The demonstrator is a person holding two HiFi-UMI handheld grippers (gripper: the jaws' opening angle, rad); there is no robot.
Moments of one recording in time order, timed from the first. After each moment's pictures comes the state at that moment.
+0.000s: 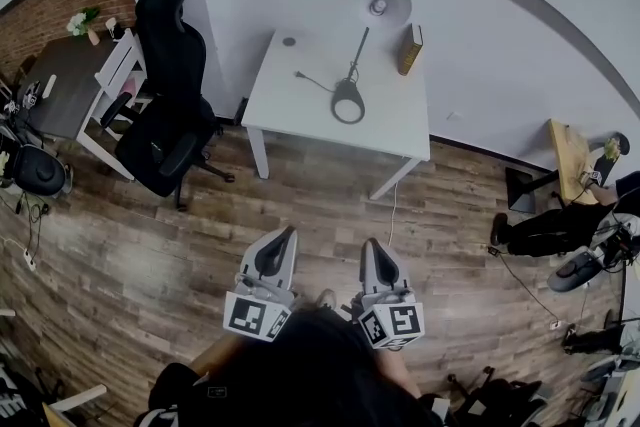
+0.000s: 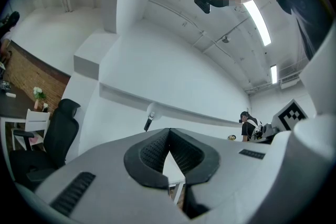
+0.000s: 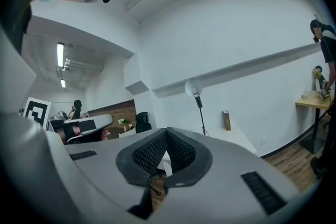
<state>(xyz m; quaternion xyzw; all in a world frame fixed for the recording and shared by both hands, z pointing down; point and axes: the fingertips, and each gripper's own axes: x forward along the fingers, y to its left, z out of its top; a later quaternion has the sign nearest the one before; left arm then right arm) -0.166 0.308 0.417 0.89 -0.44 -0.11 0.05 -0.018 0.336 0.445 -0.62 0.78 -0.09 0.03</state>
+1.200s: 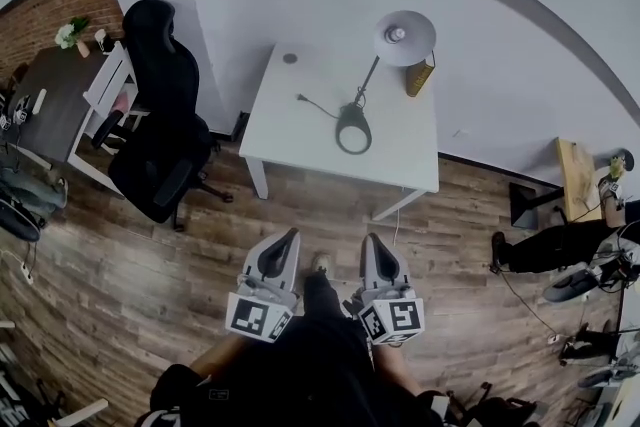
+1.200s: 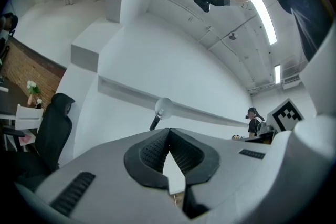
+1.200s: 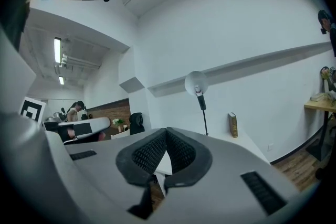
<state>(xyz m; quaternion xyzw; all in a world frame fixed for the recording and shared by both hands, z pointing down) -0.159 0.169 0.436 0.89 -0.43 -0.11 0.06 -0.017 0.184 0.455 -0.61 0.78 -0.08 0.02</state>
